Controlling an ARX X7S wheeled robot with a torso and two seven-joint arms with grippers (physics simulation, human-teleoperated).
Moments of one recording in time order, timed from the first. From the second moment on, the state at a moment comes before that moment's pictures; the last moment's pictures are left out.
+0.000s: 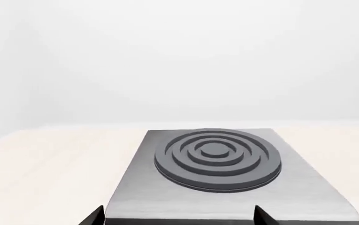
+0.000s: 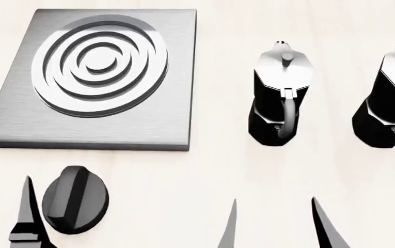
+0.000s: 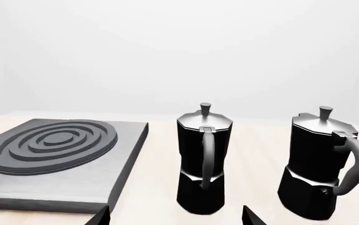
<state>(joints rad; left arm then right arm) -0.02 -0.45 0.29 0.52 -0.28 -0.08 -0.51 -0.06 0.40 -0.29 -0.65 0.23 0.18 0.42</state>
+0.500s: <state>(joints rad) -0.02 -0.49 0.31 0.62 -0.35 -0.13 -0.48 0.00 0.39 -0.29 -0.64 0.25 0.20 0.43</state>
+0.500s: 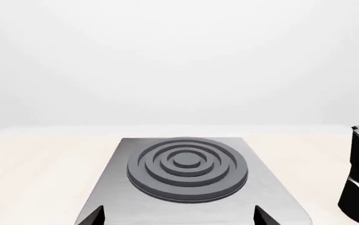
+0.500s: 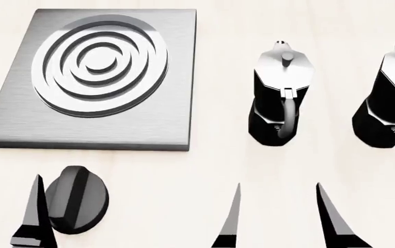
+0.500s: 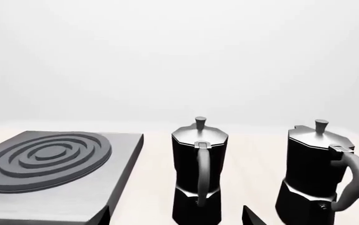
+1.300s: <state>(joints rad) -0.11 -0.52 0.30 0.73 -0.42 -0.24 -0.49 0.10 0.40 -0.27 -0.71 0.28 0.27 0.45</state>
